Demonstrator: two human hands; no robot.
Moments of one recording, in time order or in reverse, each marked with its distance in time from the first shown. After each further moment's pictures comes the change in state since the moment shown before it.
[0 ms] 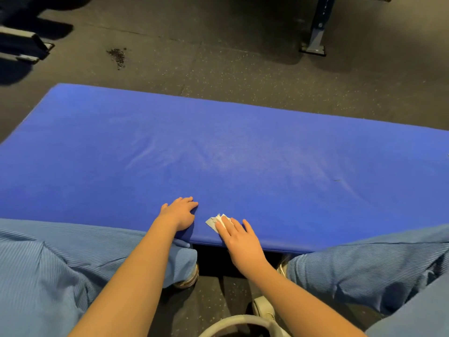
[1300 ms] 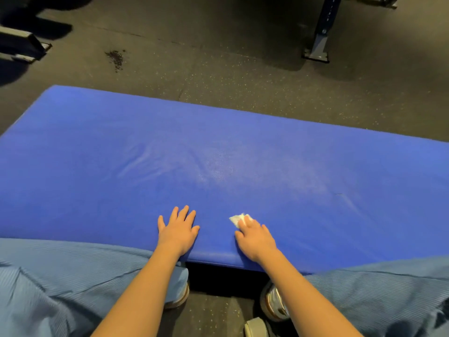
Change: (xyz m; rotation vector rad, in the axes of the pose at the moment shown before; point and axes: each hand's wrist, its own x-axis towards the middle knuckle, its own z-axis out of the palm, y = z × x) left_hand 0.012 0.020 0.028 -0.082 0.099 -0.115; right_hand 0.045 0.065 -0.023 0.223 -0.237 0.282
